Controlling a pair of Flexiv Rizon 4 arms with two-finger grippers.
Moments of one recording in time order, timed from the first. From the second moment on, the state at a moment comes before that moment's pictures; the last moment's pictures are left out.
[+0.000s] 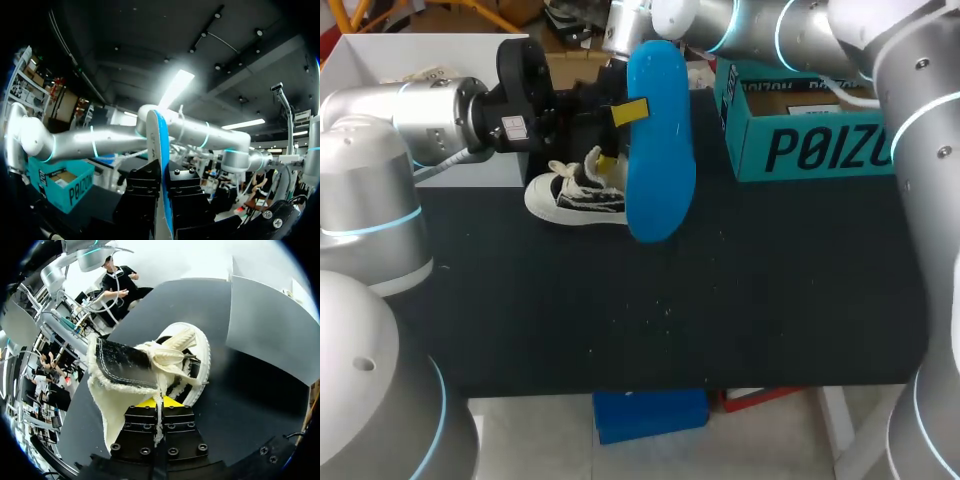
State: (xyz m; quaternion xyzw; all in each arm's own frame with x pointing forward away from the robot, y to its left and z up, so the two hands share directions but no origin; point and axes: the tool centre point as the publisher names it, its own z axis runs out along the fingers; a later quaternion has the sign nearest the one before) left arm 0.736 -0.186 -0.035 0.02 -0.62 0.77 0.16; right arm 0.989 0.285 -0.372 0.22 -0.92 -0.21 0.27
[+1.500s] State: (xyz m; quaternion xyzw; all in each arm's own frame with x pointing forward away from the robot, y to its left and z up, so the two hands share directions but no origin) left arm 0.736 -0.186 -0.035 0.02 -0.62 0.77 0.16; right arm 0.972 0.270 -0.307 0.12 -0.93 -0.18 0.29
